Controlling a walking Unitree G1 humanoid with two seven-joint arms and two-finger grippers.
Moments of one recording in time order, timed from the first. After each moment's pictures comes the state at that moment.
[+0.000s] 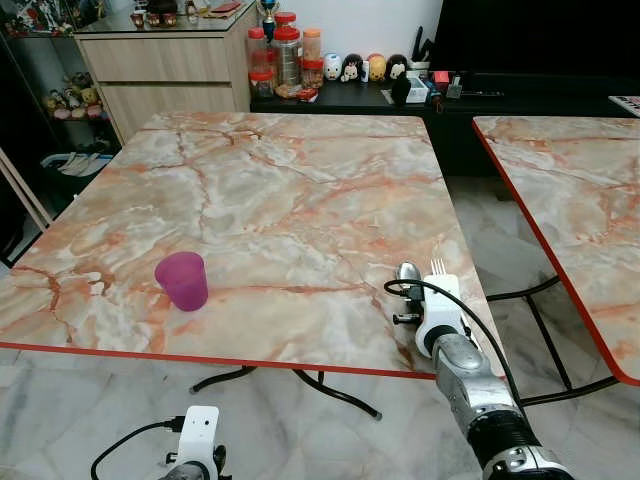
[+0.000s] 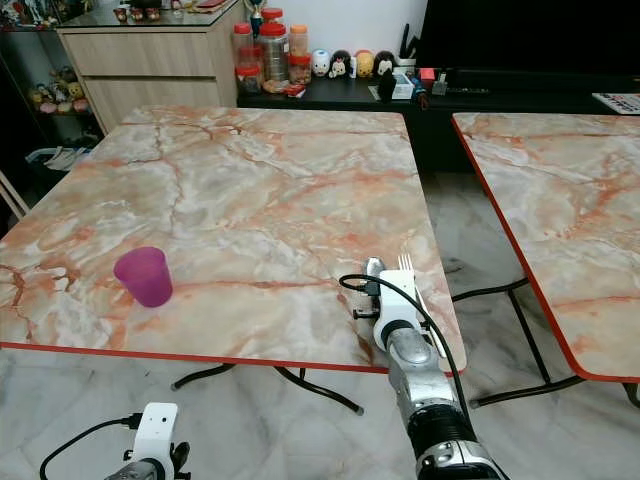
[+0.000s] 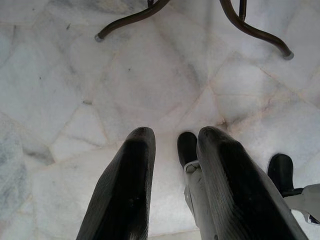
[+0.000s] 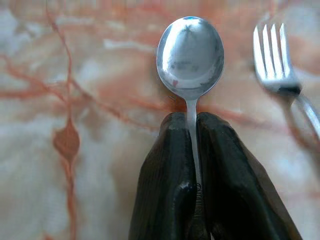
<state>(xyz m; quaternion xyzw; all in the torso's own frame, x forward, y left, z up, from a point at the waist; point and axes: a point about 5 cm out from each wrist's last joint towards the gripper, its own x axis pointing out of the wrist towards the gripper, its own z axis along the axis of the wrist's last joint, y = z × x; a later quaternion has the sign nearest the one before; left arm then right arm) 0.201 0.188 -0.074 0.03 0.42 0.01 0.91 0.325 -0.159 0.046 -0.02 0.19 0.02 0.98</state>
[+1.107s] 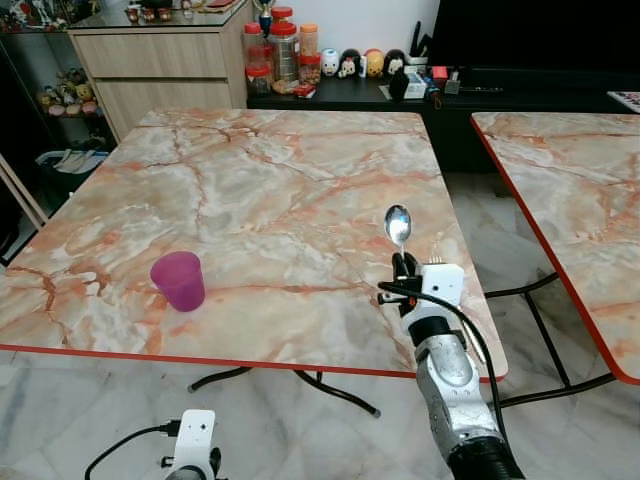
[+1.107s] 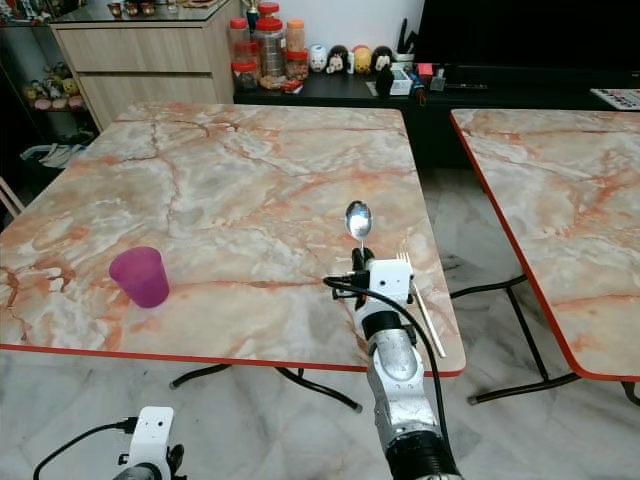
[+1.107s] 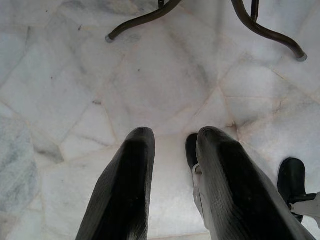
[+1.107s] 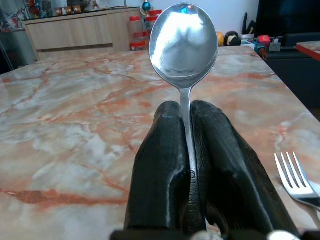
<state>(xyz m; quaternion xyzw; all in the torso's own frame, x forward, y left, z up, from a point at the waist) 0.196 0.191 -0.075 0.04 0.41 0.03 0.91 0.311 -0.123 0.083 0.03 -0.04 0.07 1.00</state>
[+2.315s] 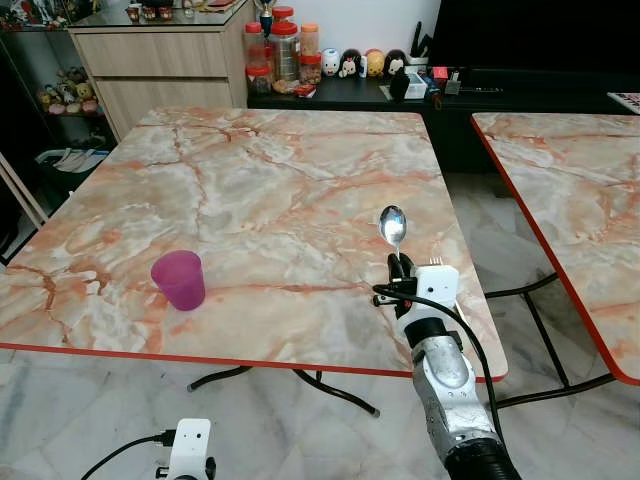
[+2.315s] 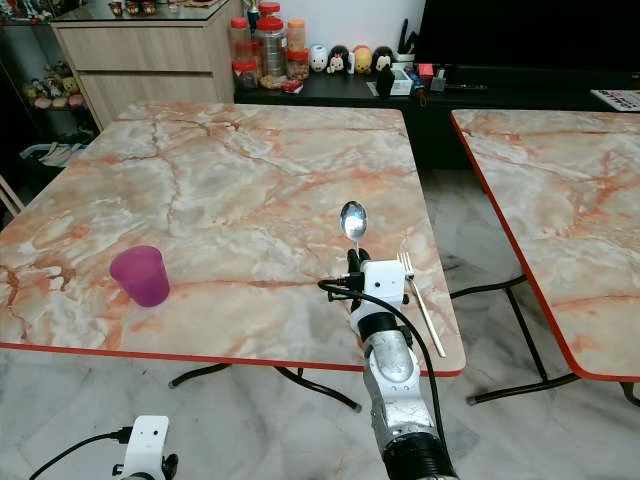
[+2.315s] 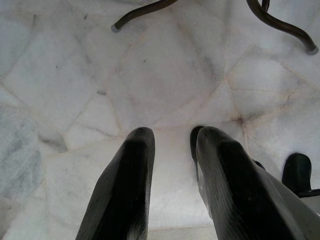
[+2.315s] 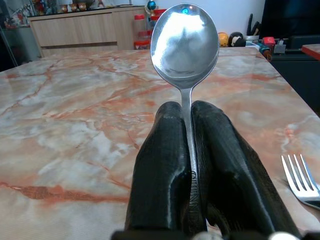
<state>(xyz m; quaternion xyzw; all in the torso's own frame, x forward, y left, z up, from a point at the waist) 0.186 0.195 -0.080 0.04 0.42 0.05 0.90 0.311 -0.119 0.083 0.02 -0.04 0.07 1.00</state>
